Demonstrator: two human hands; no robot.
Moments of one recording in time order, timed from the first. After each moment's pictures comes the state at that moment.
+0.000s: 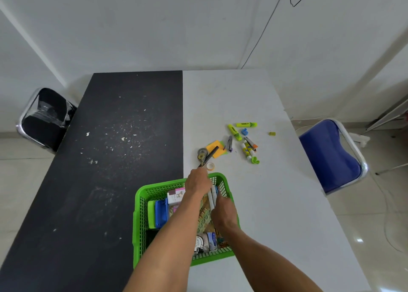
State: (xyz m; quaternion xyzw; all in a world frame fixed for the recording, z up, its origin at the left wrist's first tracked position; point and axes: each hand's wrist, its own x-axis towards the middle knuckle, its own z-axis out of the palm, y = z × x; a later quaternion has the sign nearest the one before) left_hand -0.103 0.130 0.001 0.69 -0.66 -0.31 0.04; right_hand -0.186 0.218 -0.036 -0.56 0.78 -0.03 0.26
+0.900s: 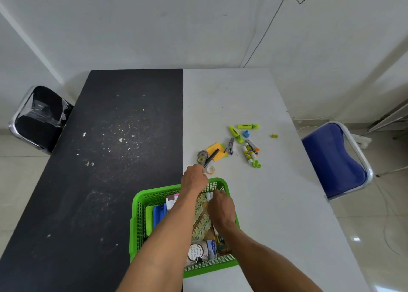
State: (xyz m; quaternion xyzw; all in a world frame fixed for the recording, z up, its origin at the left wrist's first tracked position) left_hand -0.094 0.097 -0.005 0.69 -0.65 -0.31 0.07; right_hand -0.180 0.187 -0.020 -0.58 0.77 -0.07 0.24
